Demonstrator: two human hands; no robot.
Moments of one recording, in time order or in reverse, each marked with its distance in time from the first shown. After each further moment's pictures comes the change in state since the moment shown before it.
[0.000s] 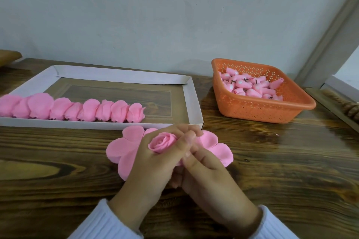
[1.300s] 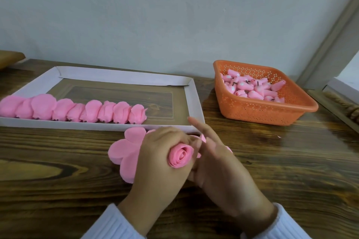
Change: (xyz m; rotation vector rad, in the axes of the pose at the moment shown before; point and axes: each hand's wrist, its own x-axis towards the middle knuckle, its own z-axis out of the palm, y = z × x) left_hand 0.007 -0.014 -0.005 0.659 0.070 0.524; right_hand 0.004 -0.021 -0.013 0.131 0.073 0.113
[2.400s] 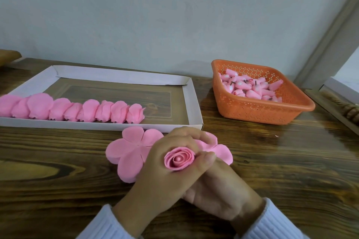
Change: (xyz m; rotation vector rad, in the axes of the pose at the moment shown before) left_hand 0.000 0.016 -0.002 -0.518 -0.222 -0.151; right_hand 0.000 0.009 0.003 0.124 -0.235 0.175
